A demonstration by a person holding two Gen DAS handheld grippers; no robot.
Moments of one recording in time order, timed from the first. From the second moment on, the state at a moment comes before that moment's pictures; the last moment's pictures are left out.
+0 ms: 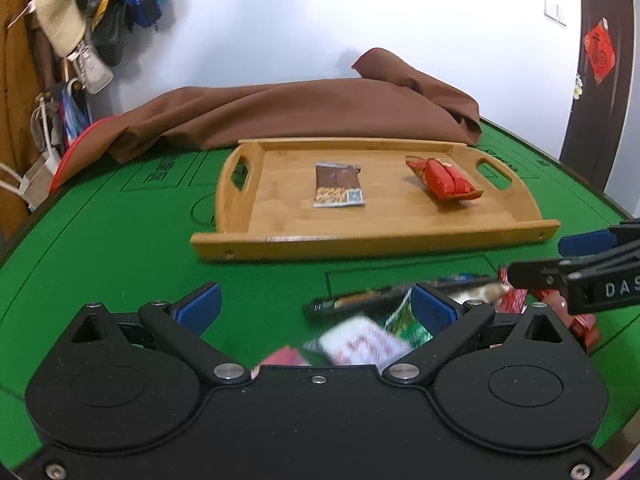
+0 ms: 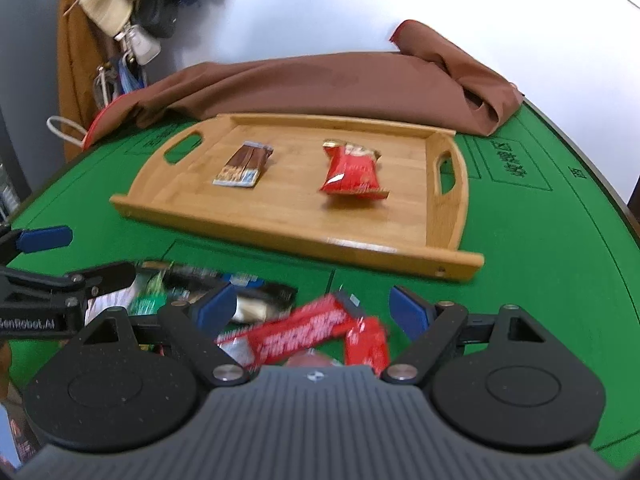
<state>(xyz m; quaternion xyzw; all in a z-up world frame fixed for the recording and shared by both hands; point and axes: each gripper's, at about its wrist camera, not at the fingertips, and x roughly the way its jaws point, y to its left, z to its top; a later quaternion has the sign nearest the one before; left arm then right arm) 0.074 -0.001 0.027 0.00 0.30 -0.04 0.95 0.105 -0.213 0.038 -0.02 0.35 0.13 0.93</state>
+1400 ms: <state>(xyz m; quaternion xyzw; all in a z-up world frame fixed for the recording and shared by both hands) 0.023 0.009 0.006 0.00 0.32 -0.01 0.95 0.035 -0.188 0.016 -0.05 0.32 0.10 0.94</state>
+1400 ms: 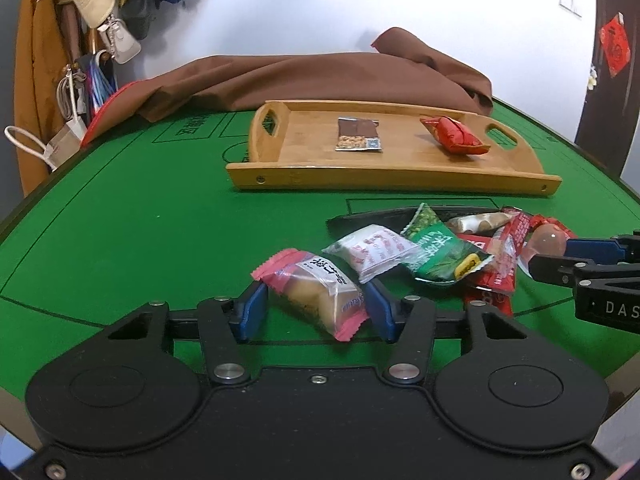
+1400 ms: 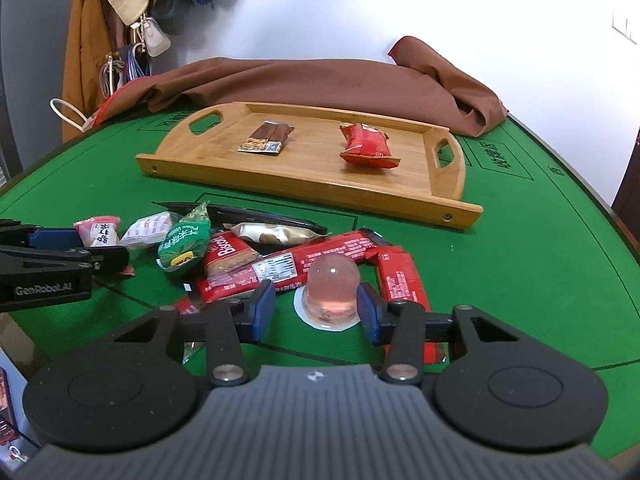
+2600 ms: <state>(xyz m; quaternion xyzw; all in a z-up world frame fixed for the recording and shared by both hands) 0.026 0.008 0.015 -0.03 0.32 -0.01 0.95 0.049 -0.189 0.008 -0.04 0.33 0.09 0.94</state>
